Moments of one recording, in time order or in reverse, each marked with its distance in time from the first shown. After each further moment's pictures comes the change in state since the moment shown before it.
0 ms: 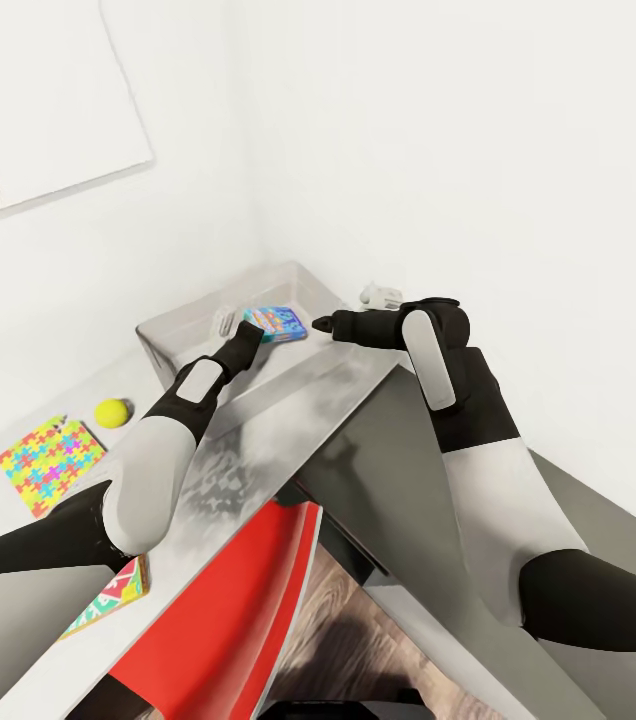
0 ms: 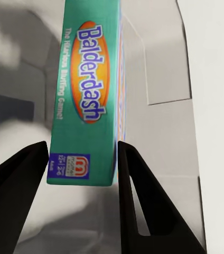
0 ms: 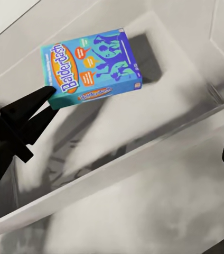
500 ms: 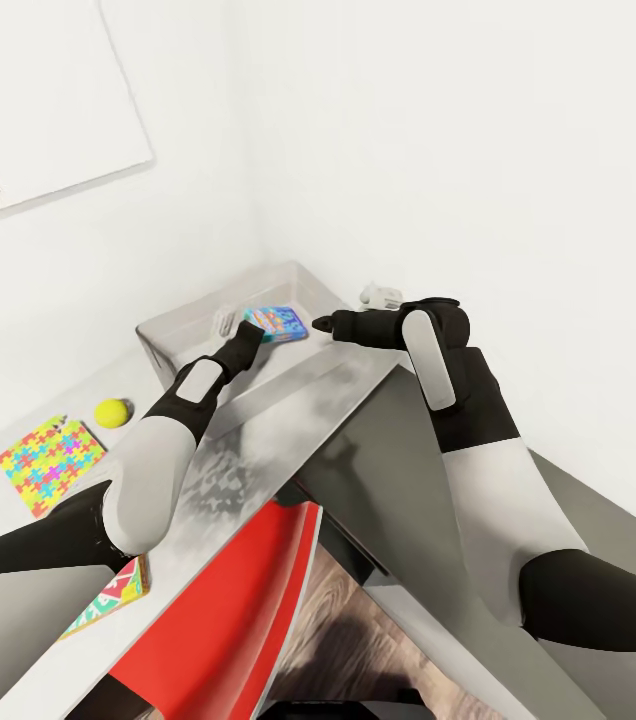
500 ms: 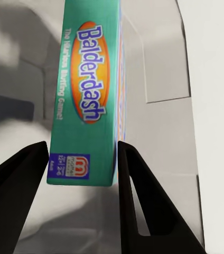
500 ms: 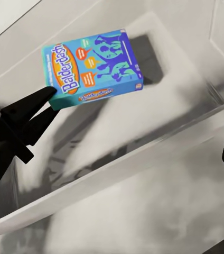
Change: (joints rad) left arm 0.000 0.000 0.001 0.000 0.000 0.007 -0.004; right arm 0.000 0.000 0.000 0.000 0.000 -0.001 0.000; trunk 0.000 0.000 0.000
